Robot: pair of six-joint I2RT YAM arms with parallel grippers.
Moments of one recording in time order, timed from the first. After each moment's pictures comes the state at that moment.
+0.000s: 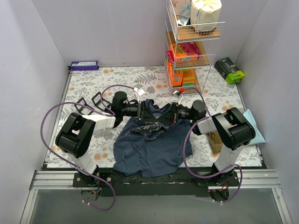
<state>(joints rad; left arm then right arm) -0.47 1.68 0.78 0.59 1.02 -0.74 0.43 1.77 0.58 1.27 -1.04 0.96</state>
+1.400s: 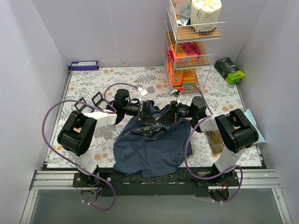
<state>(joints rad) -0.47 1.72 0.86 0.45 1.17 -0.64 0.42 1.73 0.63 1.11 -1.17 0.80</state>
